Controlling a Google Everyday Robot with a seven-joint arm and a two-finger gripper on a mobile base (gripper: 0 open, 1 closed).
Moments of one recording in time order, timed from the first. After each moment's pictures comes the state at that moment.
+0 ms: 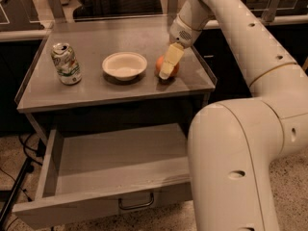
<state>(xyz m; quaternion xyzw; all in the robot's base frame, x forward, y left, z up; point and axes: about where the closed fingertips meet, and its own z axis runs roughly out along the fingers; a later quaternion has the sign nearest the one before) 0.728 -0.065 0.862 -0.62 0.75 0.13 0.19</state>
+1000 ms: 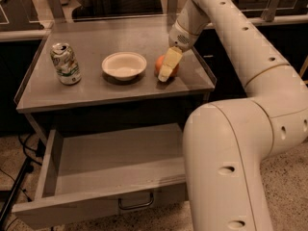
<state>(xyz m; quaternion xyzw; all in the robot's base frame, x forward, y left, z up) 0.739 -0.067 0.843 -0.60 0.77 0.13 0.18</state>
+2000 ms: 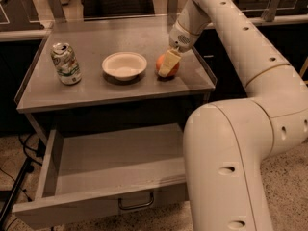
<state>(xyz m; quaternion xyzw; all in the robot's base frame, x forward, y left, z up) 0.739 -0.067 0.843 -0.60 0.77 0.13 0.18</state>
